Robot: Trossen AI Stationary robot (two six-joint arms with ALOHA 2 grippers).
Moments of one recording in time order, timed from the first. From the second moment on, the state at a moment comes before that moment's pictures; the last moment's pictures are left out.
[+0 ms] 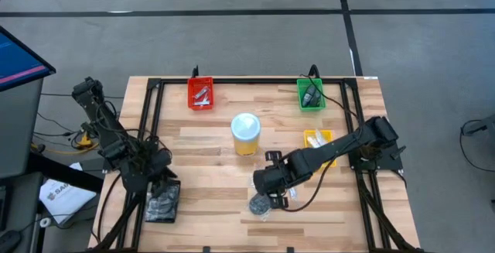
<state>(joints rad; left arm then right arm) -0.95 0.75 0.54 -0.74 -0.51 -1.33 0.40 1.89 1.67 -1.04 0.13 0.27</state>
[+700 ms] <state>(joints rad) -0.85 1.02 0.54 -0.26 -0.84 -0.94 0.48 1.88 1.34 -0.99 0.23 0.94</state>
